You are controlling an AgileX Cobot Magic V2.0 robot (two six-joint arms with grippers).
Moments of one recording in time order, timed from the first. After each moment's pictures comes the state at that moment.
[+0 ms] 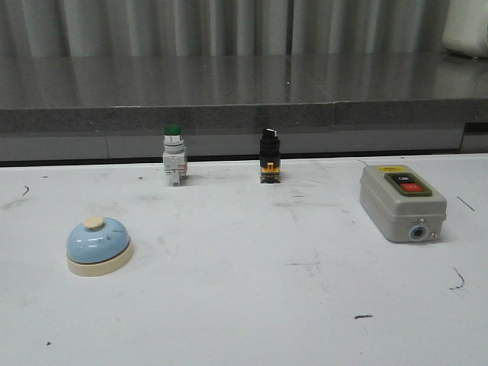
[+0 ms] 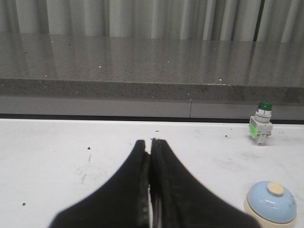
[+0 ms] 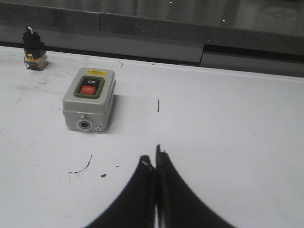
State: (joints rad) left arm 0.02 -0.01 0.00 -0.12 0.11 0.07; right arm 0.03 -0.01 0.03 0.00 0.26 -0.04
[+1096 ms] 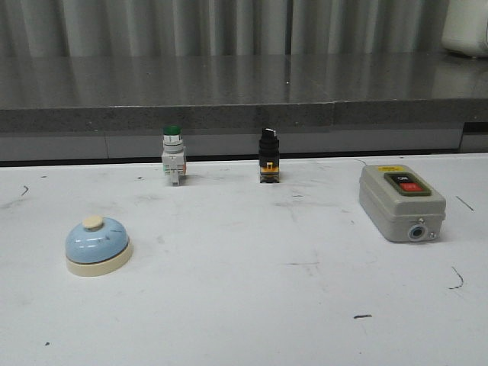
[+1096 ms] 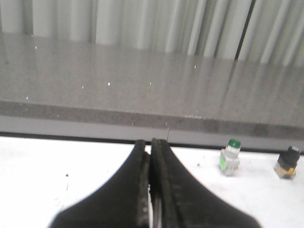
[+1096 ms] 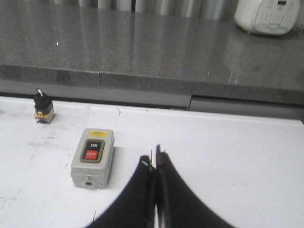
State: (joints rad) left arm 0.02 0.27 -0.38 -0.20 0.29 0.08; right arm 0.03 0.25 -0.43 0.01 0.47 -0.03
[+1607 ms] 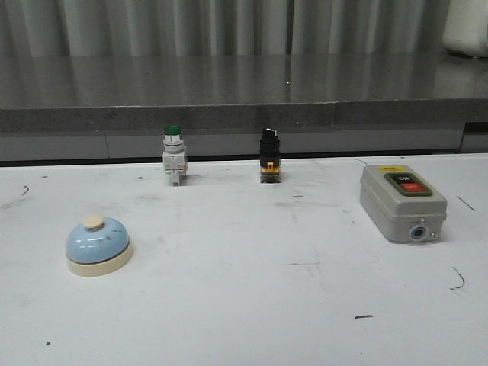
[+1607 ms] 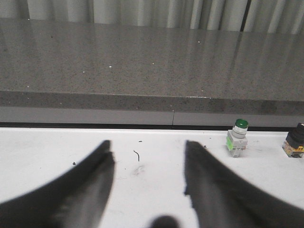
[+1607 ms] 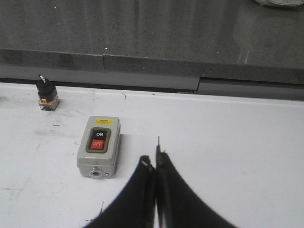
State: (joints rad) left arm 0.02 0.32 -0.40 -0.19 0.33 0.11; right arm 0.03 0.33 -0.46 0.03 0.48 -0.02
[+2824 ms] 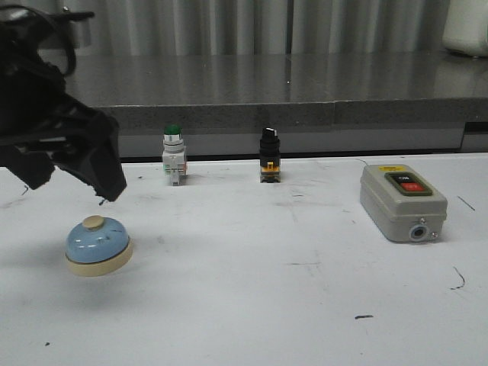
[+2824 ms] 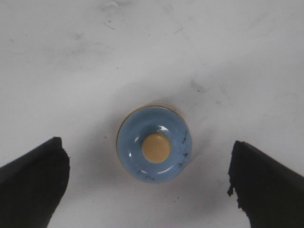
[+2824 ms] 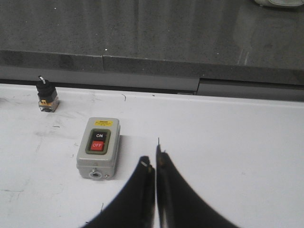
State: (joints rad) left arm -0.38 1.60 -1.00 -0.16 0.59 0.17; right arm 0.03 0.33 -0.46 0.03 0.48 -0.02
